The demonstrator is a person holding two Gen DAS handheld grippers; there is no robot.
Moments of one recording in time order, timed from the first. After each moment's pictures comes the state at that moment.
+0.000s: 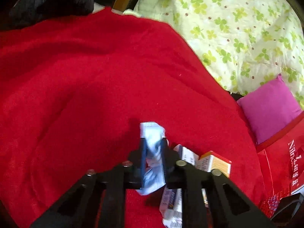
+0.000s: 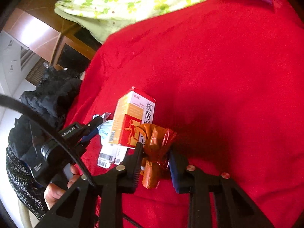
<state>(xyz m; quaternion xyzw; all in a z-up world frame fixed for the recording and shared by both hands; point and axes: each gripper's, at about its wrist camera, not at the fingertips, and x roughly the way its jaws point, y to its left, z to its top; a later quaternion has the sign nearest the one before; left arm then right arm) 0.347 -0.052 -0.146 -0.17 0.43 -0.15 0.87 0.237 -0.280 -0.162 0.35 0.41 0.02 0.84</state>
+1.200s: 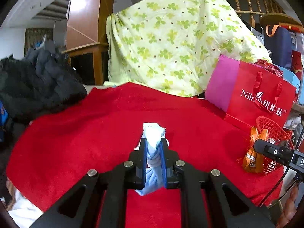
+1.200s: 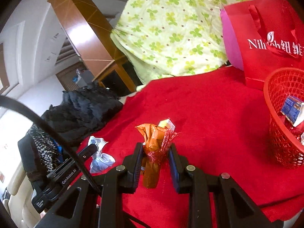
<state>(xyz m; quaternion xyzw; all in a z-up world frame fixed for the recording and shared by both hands) 0.064 -0.067 0.002 0.03 0.23 -0.17 0.96 -0.002 -0.294 -0.004 0.26 0.25 0.07 0.93</state>
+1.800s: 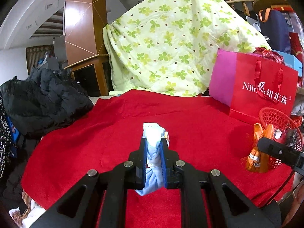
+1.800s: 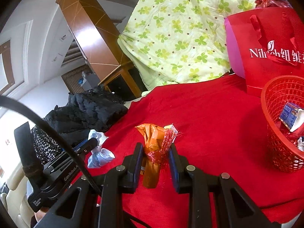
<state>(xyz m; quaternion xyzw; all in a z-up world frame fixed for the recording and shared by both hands) 0.044 -0.097 0.010 0.09 0.21 -0.14 0.96 -0.021 -0.298 -0.004 0.25 0.22 0.07 0.94</state>
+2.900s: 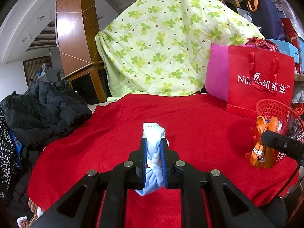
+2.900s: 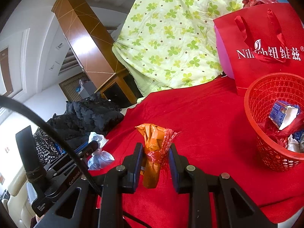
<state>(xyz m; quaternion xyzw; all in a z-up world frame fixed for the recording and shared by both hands) 0.033 -0.125 0.009 0.13 0.20 -0.14 0.96 -0.036 -0.317 -0.007 0.27 0.21 0.05 0.94</state>
